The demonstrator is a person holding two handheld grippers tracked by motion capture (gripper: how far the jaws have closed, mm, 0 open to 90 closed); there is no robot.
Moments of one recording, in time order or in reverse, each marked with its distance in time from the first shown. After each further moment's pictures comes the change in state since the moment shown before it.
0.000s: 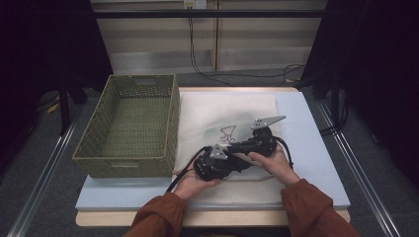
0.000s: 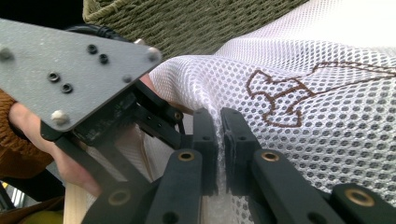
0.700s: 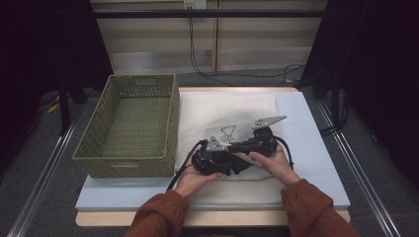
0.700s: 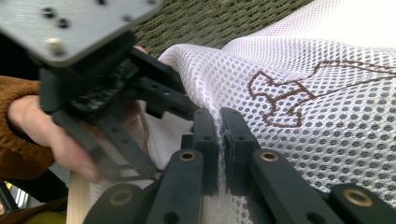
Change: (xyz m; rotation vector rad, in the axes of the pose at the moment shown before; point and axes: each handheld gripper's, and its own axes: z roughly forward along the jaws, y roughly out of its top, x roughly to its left) left arm 0.002 0.008 -0.016 -0.124 0.072 -0.092; right arm -0.002 -0.001 -0.001 -0.008 0.014 0.009
